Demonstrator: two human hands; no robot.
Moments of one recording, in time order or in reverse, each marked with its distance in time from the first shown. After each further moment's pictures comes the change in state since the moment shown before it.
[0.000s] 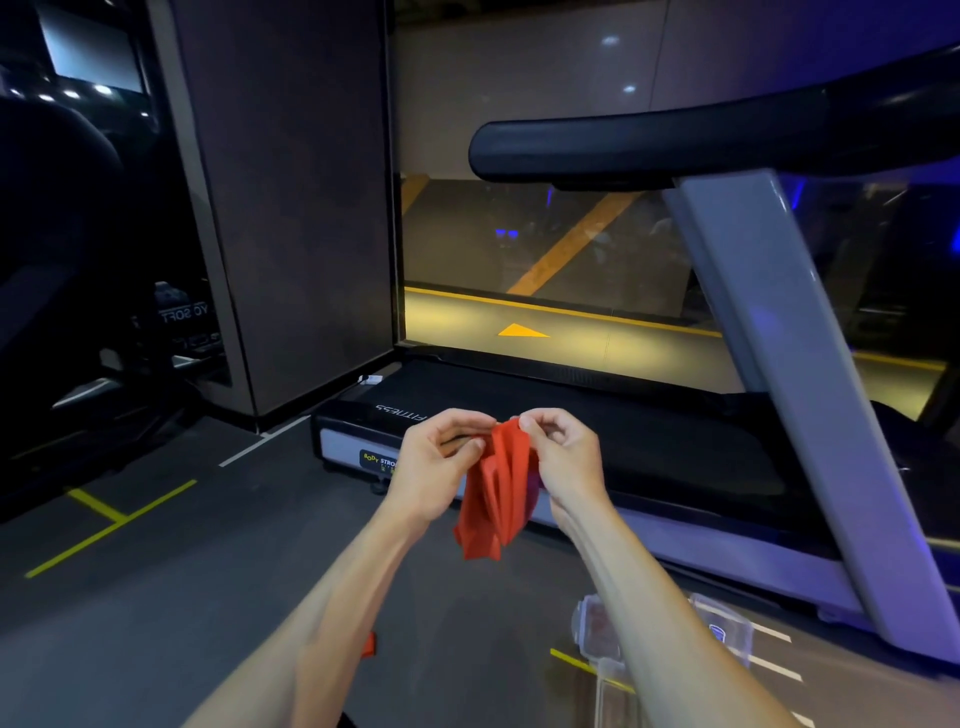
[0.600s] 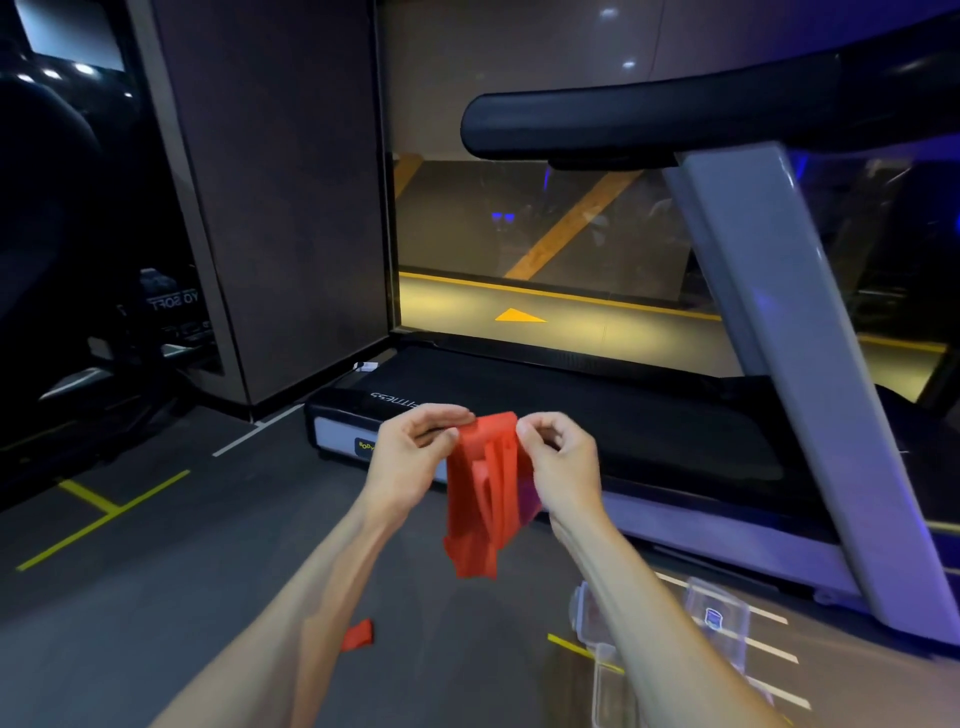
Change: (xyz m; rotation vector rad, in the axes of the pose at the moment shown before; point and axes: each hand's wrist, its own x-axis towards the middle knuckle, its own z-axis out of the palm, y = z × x) left_hand 0.012 -0.022 -0.016 0.029 0.064 -0.034; right_hand -0.003 0.019 -0.004 -0.127 0.042 -0.053
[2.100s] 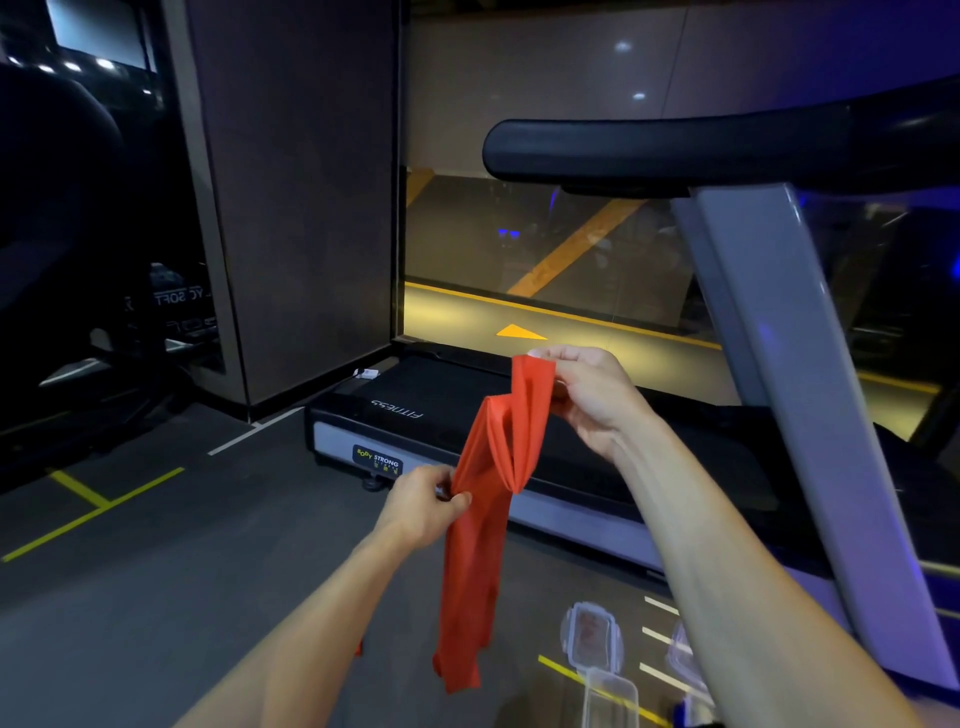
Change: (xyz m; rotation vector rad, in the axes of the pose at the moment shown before) left_hand -0.005 -0.046 -0.018 0.737 -0.141 -0.189; right_hand 0.035 -0.114 -0.002 0.077 -0.323 0.118
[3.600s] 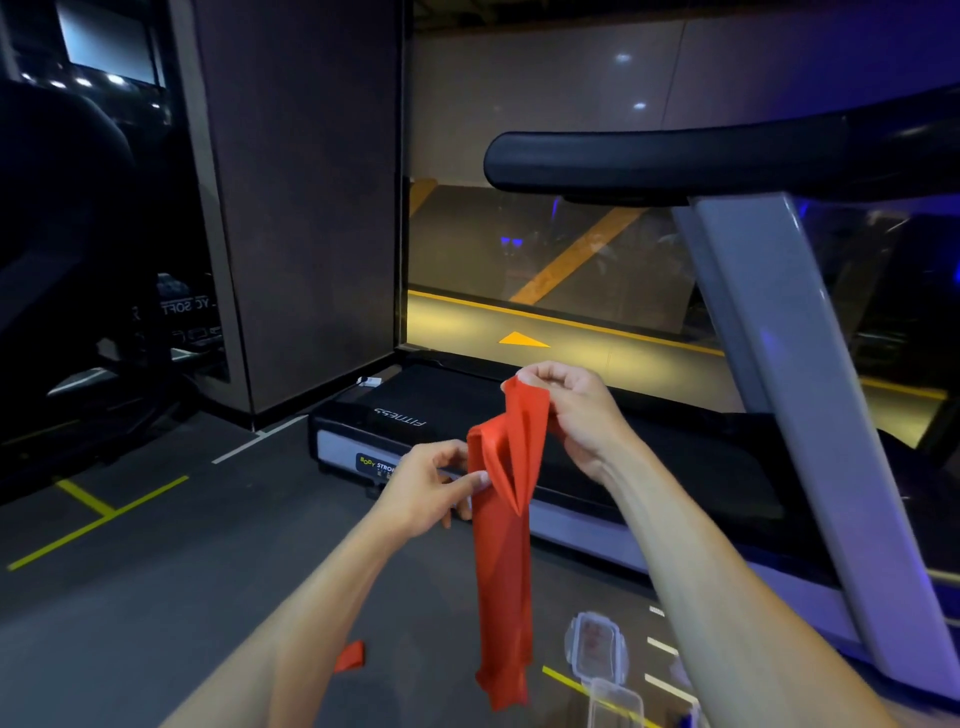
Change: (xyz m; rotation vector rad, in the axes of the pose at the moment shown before) left_hand -0.010 0.039 -0.031 -0.457 -0.077 0.208; right_hand 0.009 0.027 0.002 -0.016 -0.051 -0.092
